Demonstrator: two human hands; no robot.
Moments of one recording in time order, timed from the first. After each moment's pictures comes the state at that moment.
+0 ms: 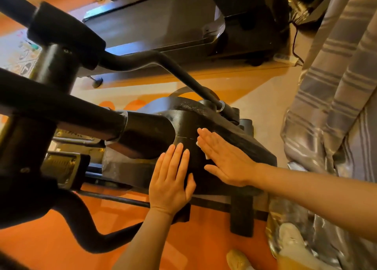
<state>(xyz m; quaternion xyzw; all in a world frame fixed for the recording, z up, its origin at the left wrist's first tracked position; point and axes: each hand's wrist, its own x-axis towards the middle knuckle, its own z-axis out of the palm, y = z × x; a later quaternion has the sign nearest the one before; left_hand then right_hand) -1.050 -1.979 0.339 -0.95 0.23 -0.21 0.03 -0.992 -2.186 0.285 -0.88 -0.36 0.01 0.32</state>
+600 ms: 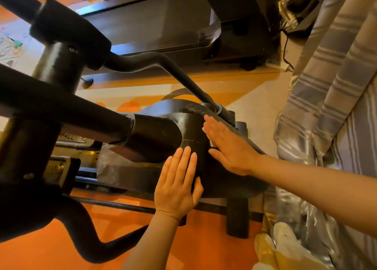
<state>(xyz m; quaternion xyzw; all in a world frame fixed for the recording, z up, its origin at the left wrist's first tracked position) -1.050 -1.975 0.335 -0.95 0.25 -0.20 0.03 -0.965 -2.185 0.301 -0.89 -0.30 0.02 0.35</state>
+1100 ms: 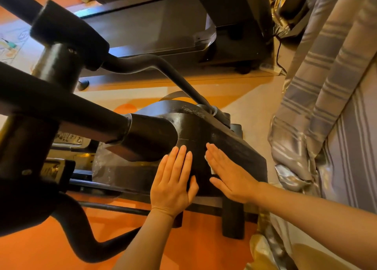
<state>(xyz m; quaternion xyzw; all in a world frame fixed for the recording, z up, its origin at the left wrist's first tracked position) -1.048 -1.974 0.333 -0.94 0.25 -0.21 0.05 -1.032 -2.186 0.275 -0.88 -0.30 0.08 0.35</state>
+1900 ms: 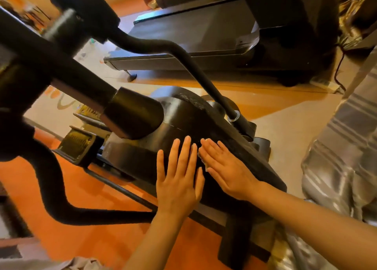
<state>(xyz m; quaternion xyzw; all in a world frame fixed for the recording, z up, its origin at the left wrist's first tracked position) -1.067 -2.061 0.292 -0.96 0.07 -0.23 0.18 -0.987 -2.213 0.217 -0.80 -0.45 -0.07 0.39</state>
